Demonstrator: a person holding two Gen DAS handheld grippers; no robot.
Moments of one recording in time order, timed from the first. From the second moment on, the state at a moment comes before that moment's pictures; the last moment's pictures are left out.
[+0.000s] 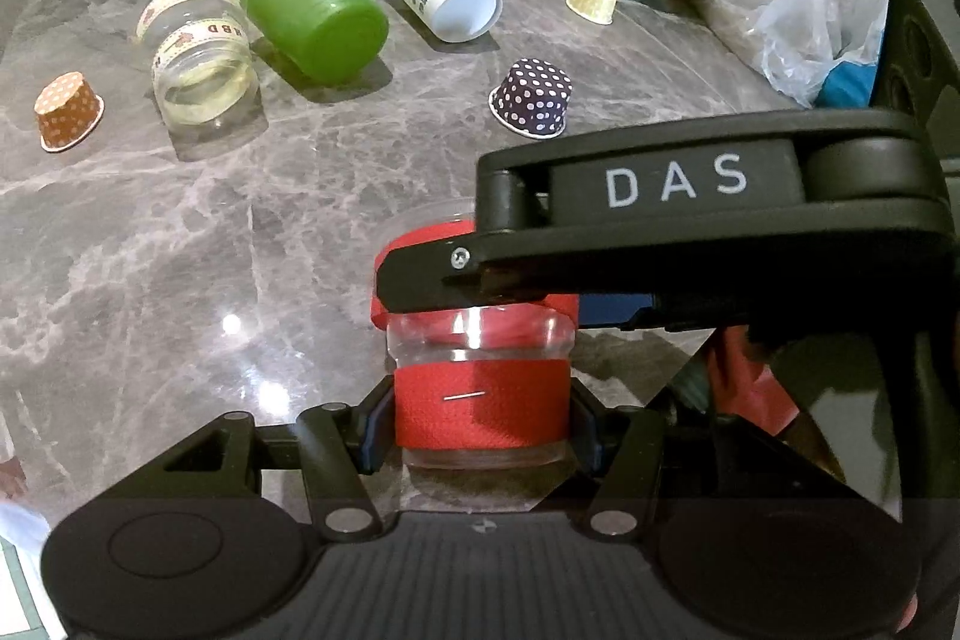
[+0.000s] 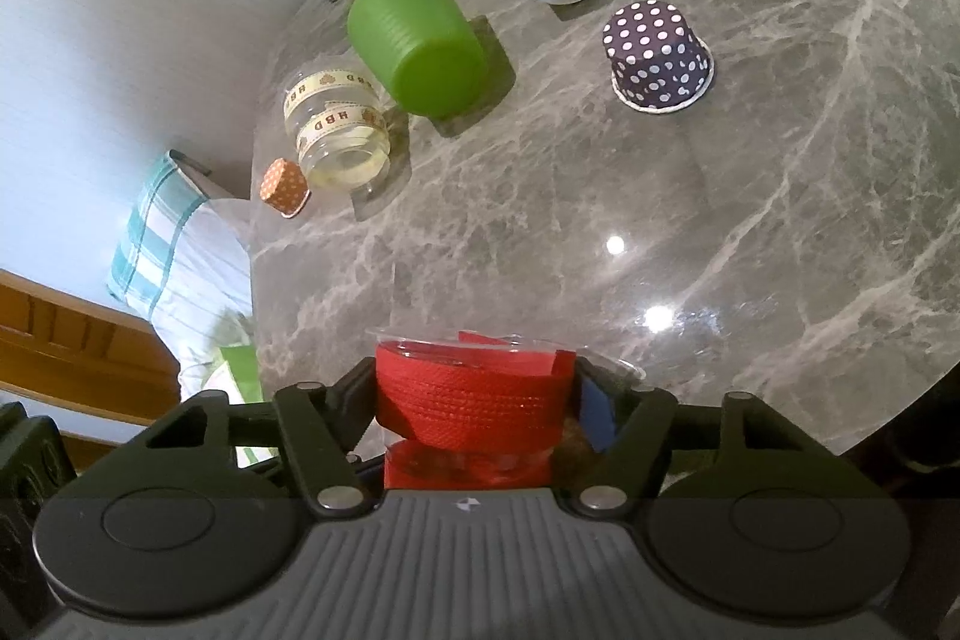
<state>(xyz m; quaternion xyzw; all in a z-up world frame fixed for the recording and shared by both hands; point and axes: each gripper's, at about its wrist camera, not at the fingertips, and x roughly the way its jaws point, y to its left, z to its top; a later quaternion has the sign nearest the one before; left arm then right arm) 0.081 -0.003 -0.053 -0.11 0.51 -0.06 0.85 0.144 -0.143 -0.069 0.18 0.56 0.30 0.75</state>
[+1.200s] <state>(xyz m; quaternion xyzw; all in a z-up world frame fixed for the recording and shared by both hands) -0.036 0.090 -0.008 -0.22 0.26 -0.07 0.94 0.052 -0.195 -0.017 0.04 0.18 0.31 0.93</state>
